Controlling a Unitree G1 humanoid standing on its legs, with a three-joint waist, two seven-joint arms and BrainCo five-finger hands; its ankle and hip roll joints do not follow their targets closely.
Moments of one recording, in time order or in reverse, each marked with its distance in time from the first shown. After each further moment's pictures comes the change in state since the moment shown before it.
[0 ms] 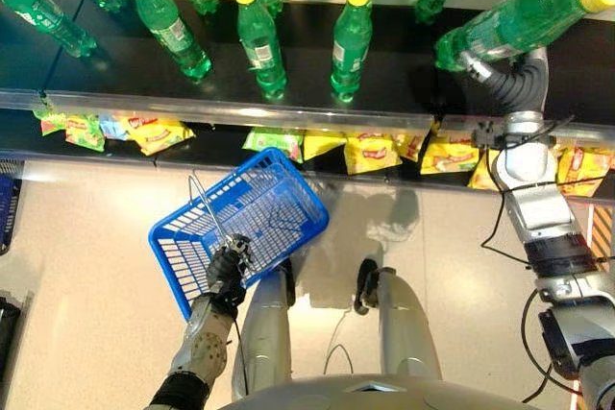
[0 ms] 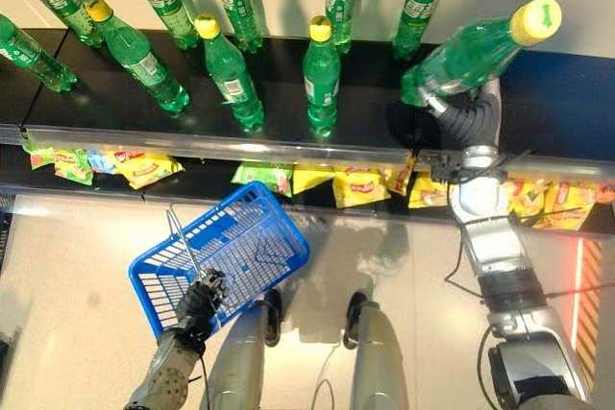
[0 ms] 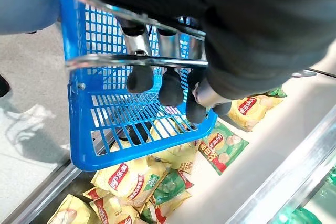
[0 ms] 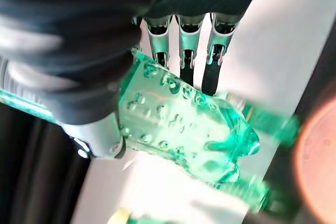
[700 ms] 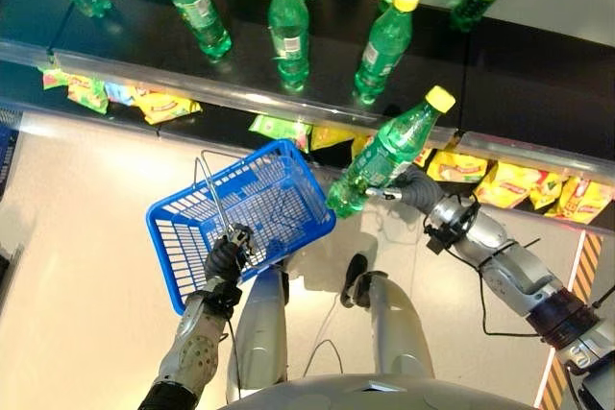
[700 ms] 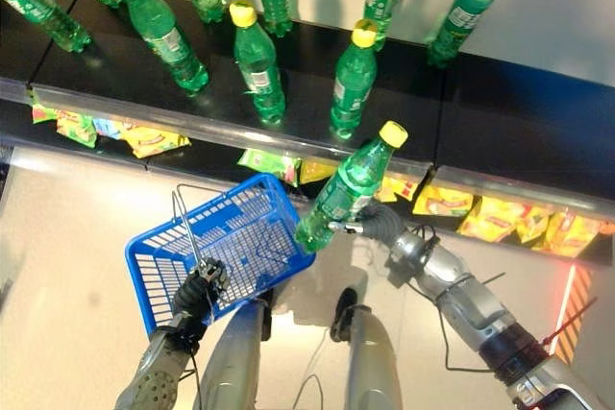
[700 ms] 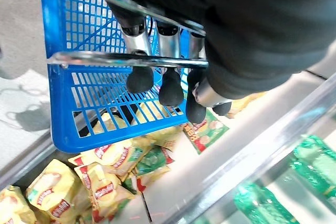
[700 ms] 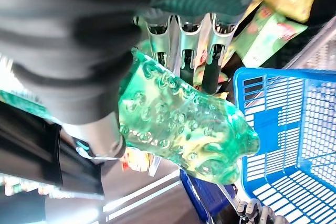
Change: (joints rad) left arm 0.070 0.072 -0.010 -0.239 -0.005 0.030 -0.073; right arm 0.116 -0.115 0.457 -0.092 0.524 0.158 0.529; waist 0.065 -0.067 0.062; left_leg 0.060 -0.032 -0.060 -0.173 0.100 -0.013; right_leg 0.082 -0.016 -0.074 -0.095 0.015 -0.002
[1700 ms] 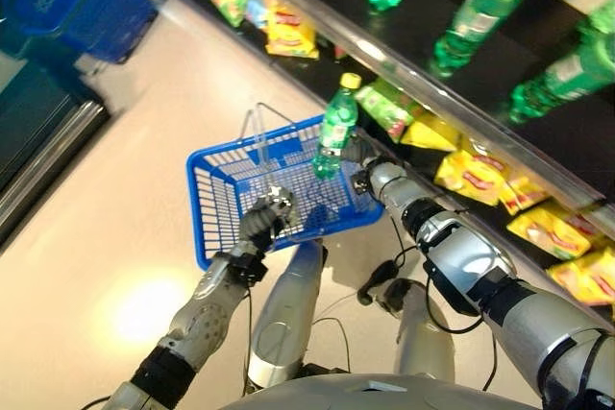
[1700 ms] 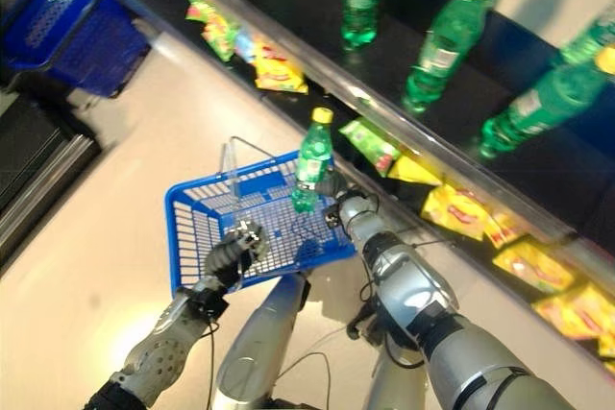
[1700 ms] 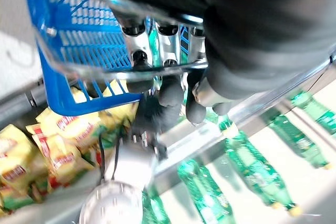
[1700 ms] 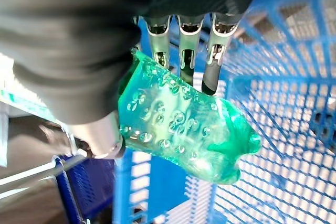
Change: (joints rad) left arm -0.165 0.135 -0.274 -0.275 -0.075 0.080 -0.015; right arm -0.636 0.608 -0.087 1.330 -0.352 0.036 -0.306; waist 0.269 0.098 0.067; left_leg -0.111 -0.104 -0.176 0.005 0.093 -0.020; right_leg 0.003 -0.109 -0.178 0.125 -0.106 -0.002
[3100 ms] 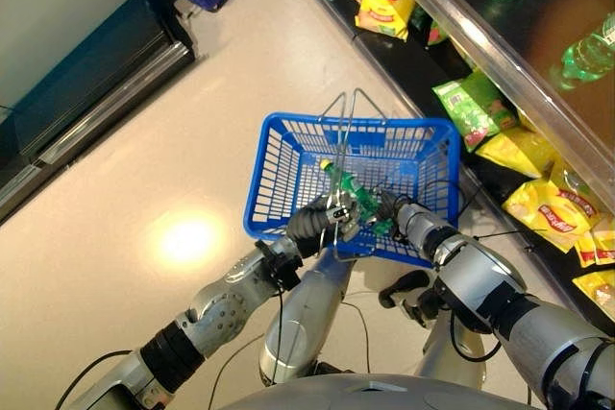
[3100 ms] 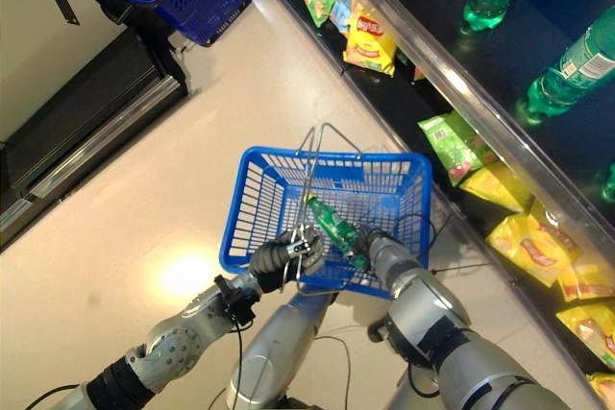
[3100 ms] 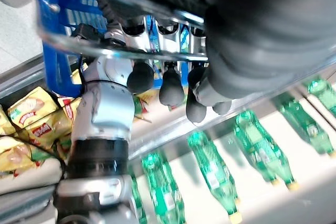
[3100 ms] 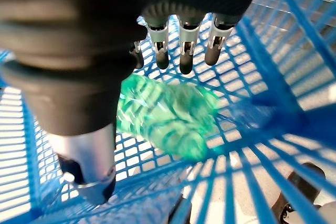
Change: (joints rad) left arm -0.147 0.081 -0.196 -0.148 -0.116 0.136 -0.032; right arm 0.120 -0.048 0.112 0.150 -0.650 0.102 0.002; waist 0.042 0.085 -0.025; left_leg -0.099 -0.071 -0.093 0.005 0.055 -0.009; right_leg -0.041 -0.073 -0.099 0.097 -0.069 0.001
